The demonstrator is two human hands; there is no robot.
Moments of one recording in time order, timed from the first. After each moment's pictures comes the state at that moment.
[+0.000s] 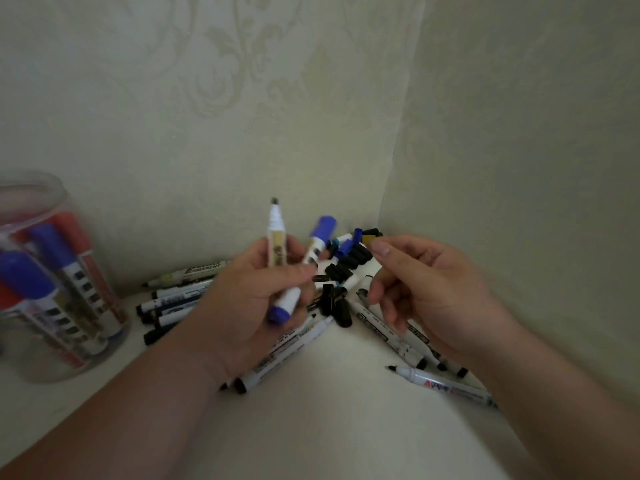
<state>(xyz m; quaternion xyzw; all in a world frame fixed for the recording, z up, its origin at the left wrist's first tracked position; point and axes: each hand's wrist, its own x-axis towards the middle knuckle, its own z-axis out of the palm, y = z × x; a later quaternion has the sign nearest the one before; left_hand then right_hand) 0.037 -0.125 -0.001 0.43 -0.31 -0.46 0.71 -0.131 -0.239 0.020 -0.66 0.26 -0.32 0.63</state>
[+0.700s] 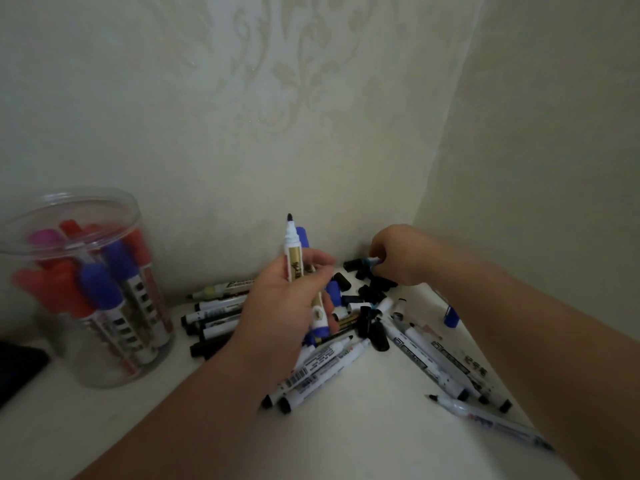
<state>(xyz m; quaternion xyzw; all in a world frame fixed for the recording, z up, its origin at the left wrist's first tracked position) 0.052 -0.129 -0.004 0.52 -0.26 -0.33 0.74 -0.022 -0.333 0.031 -0.94 0.35 0.00 0.01</state>
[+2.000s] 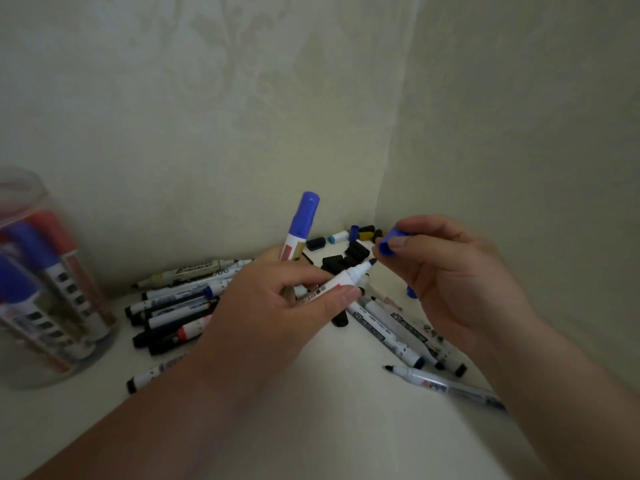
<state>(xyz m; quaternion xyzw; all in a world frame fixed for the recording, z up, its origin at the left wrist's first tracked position) 0.021 -0.125 -0.014 0.65 -0.55 -0.05 0.53 -0.130 -0.247 0.028 -0.50 0.23 -0.44 0.71</state>
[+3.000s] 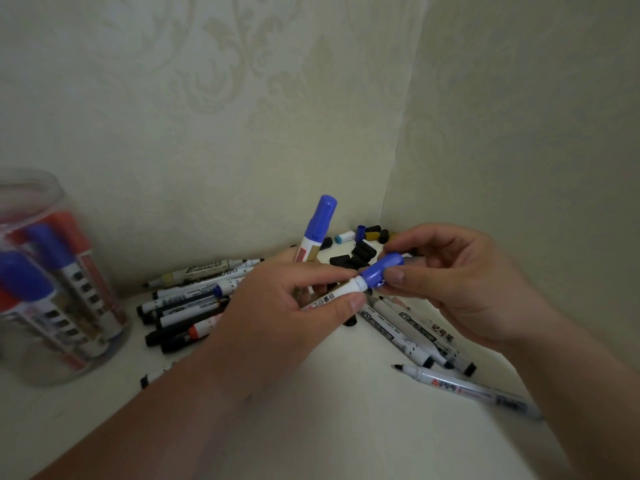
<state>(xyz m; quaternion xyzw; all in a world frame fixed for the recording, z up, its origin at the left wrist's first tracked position) 0.023 -0.117 -0.007 0.62 -0.58 -0.08 0.52 -0.143 -0.246 0.031 -0.67 0.19 -0.32 0.65</state>
